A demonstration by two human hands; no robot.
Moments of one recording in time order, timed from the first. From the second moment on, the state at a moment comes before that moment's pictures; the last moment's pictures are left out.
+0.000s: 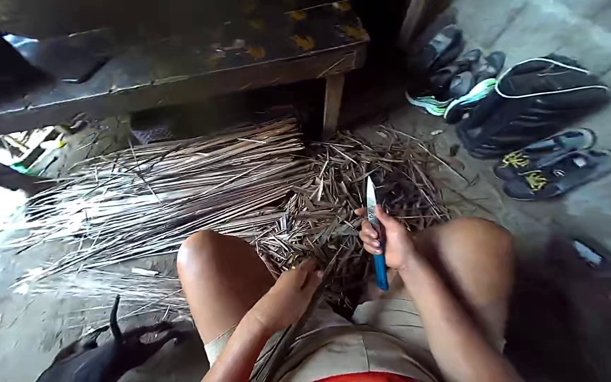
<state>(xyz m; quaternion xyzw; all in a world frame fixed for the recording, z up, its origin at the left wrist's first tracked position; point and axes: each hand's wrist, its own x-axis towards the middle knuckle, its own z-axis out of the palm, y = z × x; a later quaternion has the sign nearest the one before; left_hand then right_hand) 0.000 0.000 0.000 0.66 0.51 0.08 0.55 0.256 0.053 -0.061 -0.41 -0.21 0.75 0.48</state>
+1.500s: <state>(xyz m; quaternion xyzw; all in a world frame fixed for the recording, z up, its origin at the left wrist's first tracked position) 0.033 0.005 -0.020 0.31 0.52 0.33 0.72 0.206 0.010 -0.071 -0.44 -0.60 0.52 0.41</state>
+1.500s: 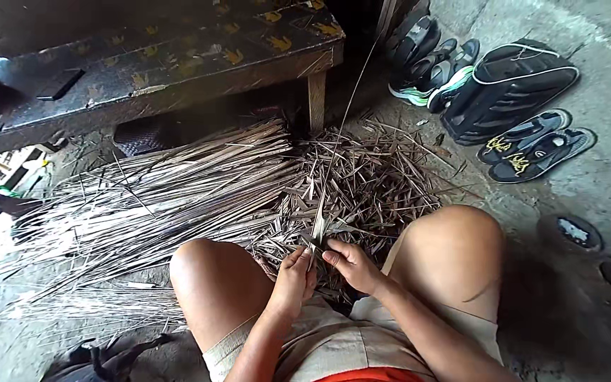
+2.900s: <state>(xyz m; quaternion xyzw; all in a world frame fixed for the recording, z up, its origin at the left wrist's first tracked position) 0.006 -0.036 -0.040 -0.06 0.13 0.23 0.96 0.229 0.037 -0.068 -0.51 -0.62 0.41 0.44</state>
